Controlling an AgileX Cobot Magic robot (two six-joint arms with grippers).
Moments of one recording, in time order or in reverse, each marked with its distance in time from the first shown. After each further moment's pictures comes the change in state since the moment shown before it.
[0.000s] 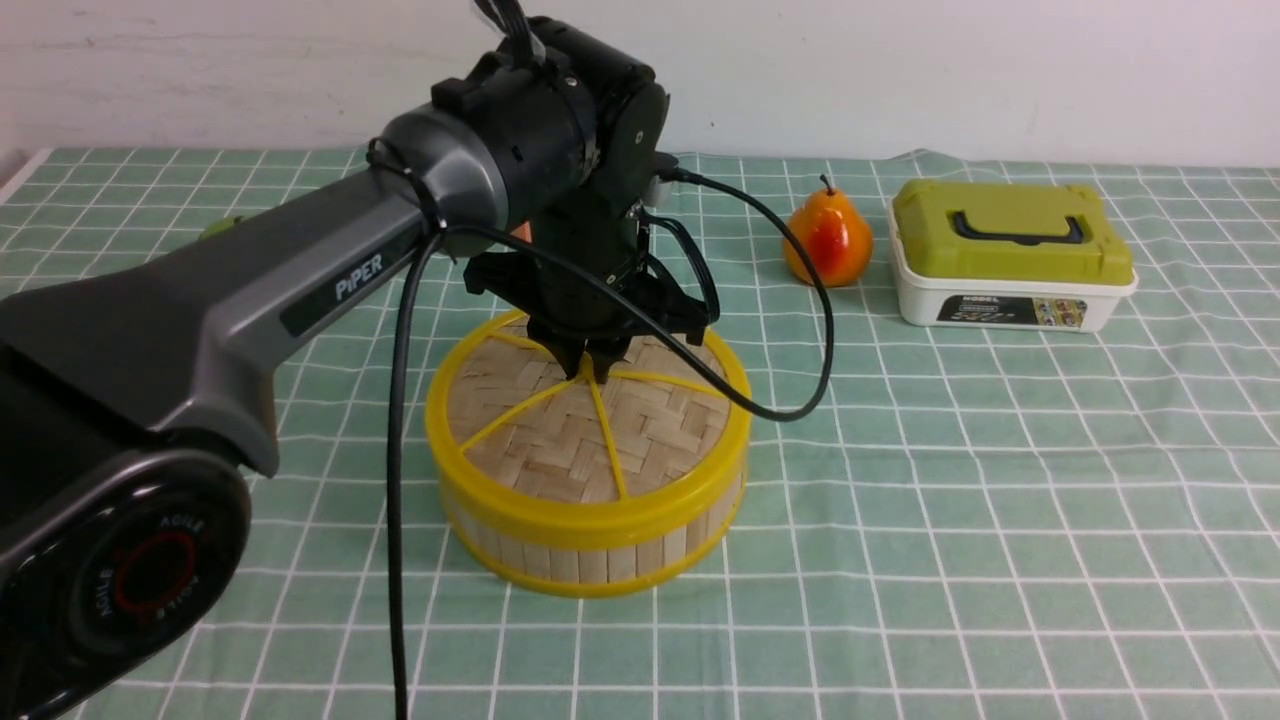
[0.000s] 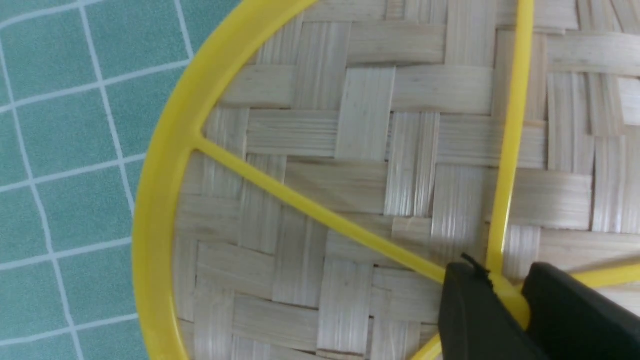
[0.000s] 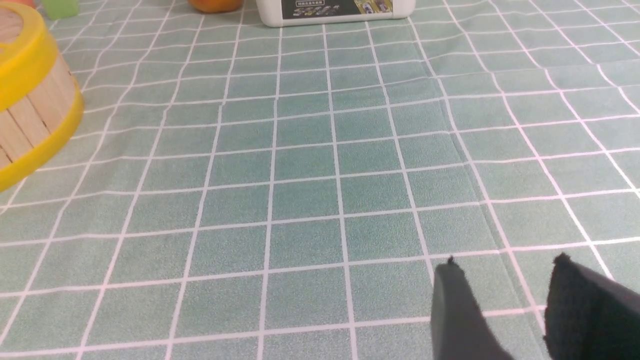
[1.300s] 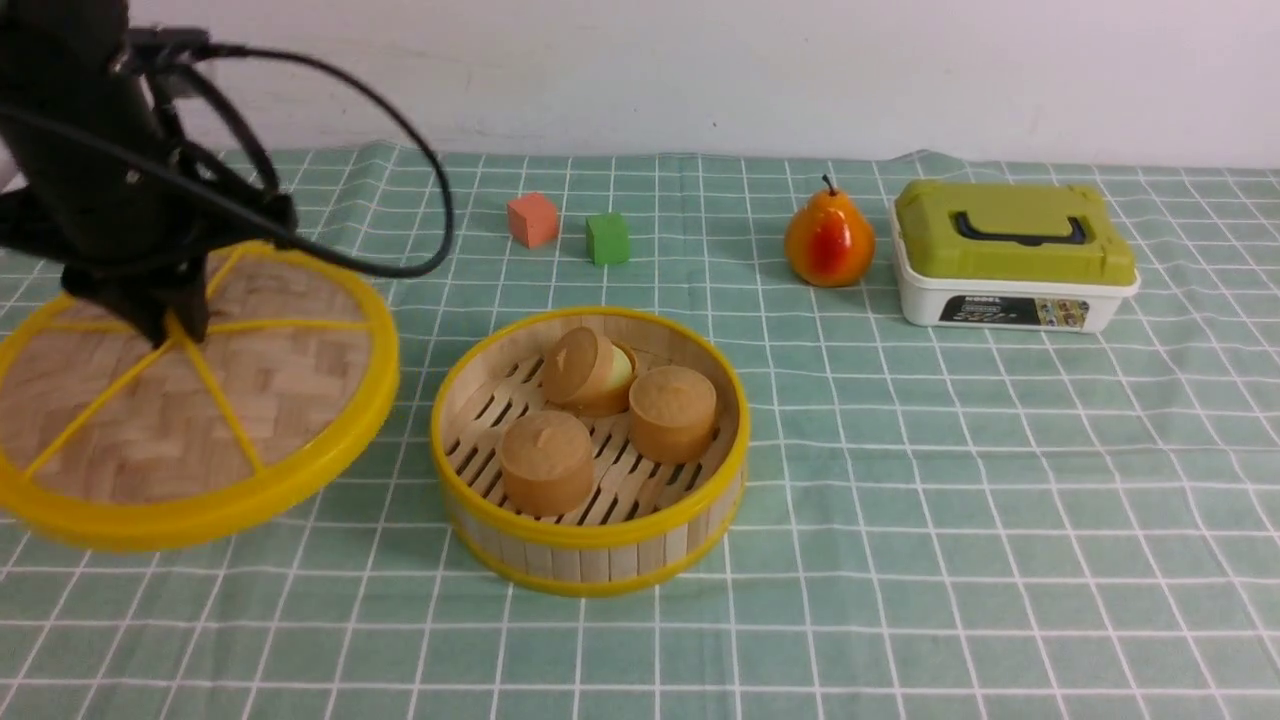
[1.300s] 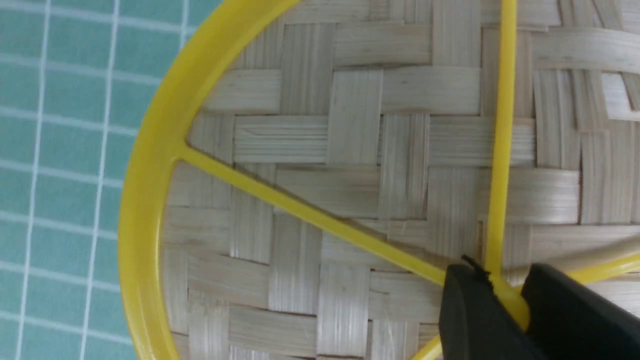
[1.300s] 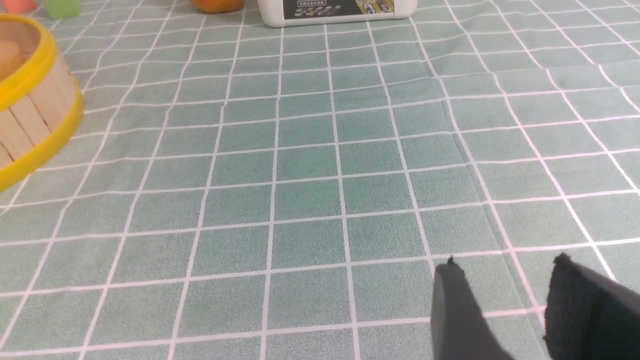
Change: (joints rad) right arm 0.000 0.000 0.000 0.000 0.000 0.000; left arm 0.421 -0.501 0.484 -0.036 0.041 0.025
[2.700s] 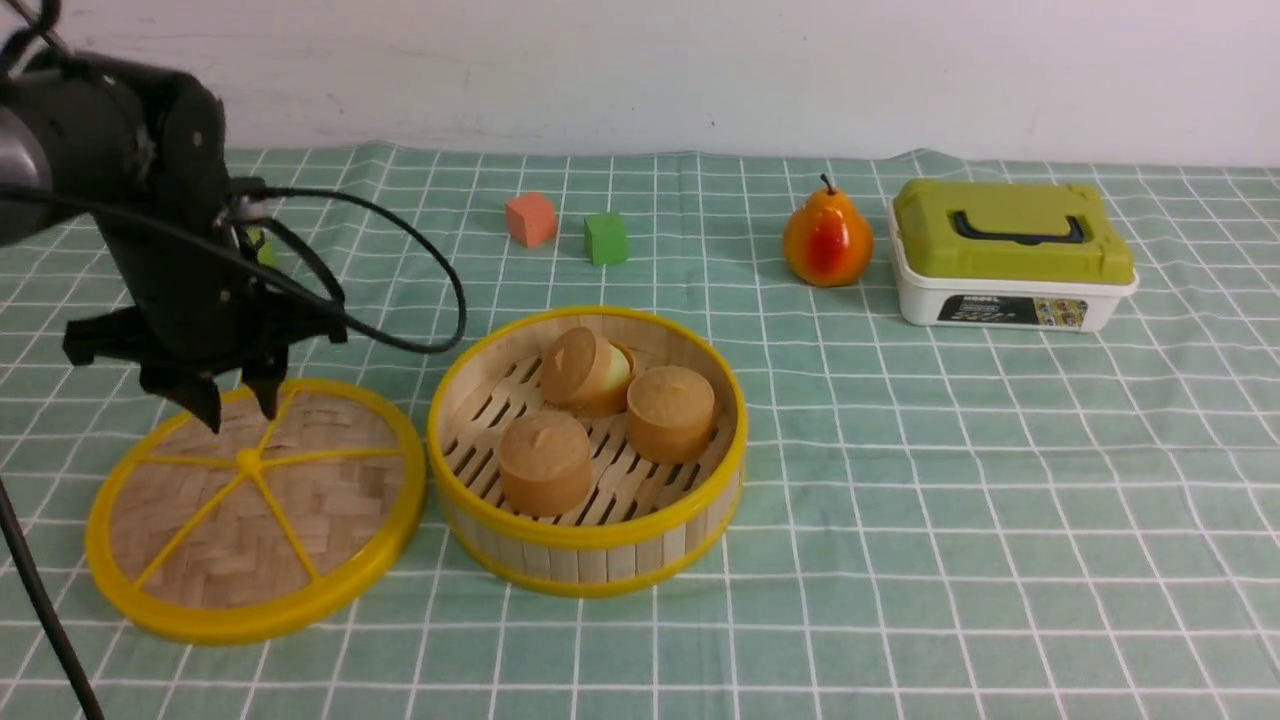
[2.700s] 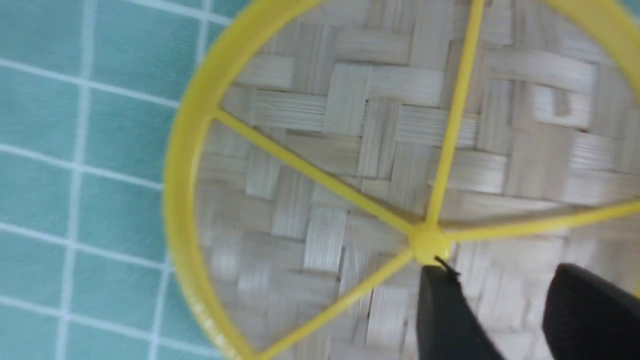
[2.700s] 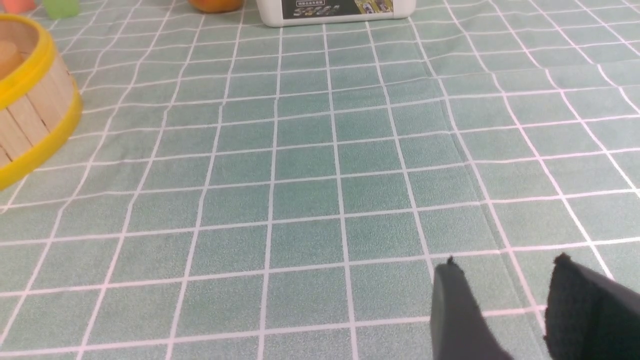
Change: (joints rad) right arm 0.000 0.000 0.000 0.000 0.000 0.000; left arm 0.019 0.158 0.021 -0.020 -0.161 -0.042
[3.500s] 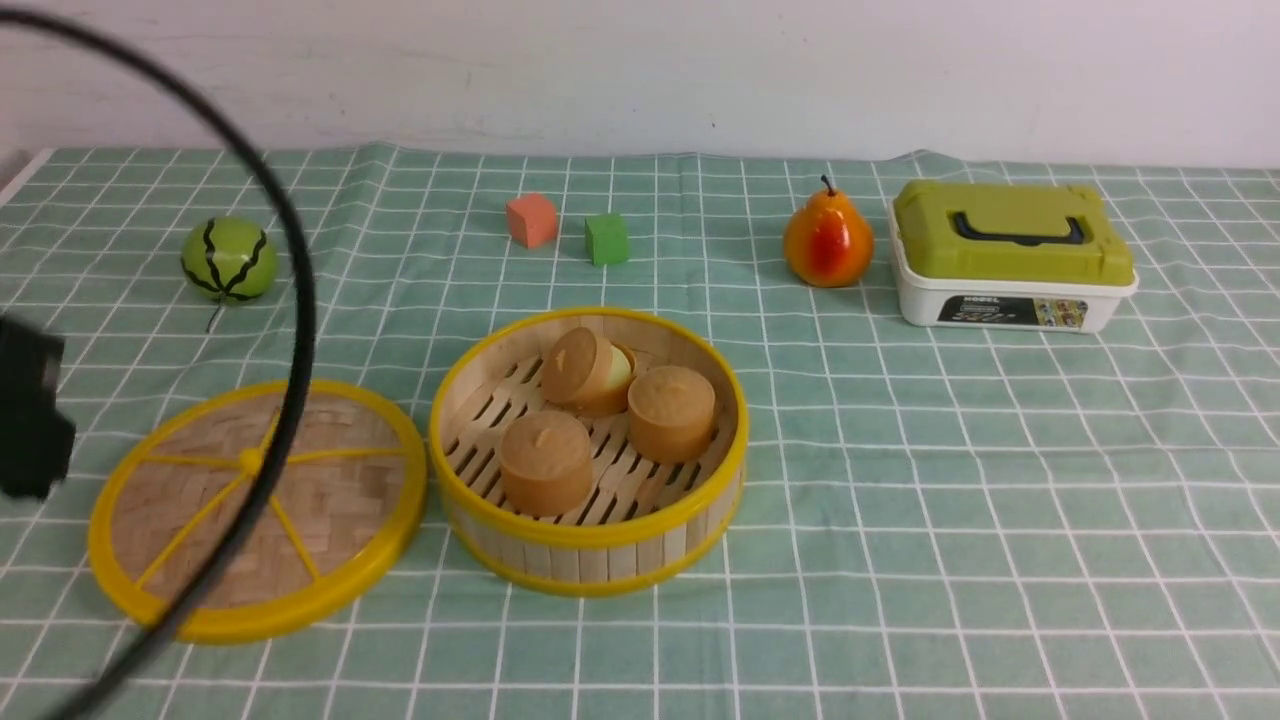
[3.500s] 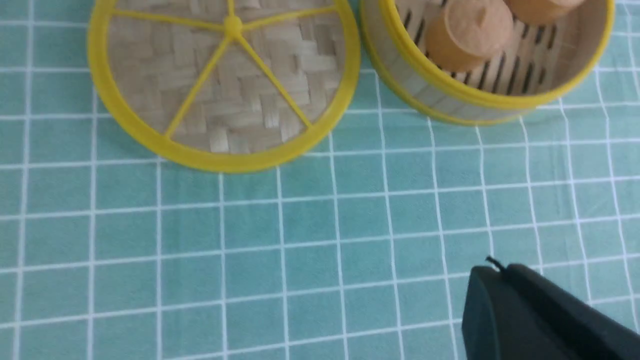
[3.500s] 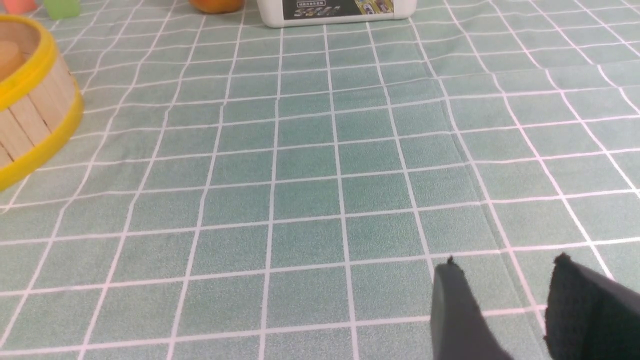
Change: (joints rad) right arm 0.000 0.000 0.000 0.000 0.000 0.000; left arm 0.000 -0.979 0.531 -0.350 0.089 0.309
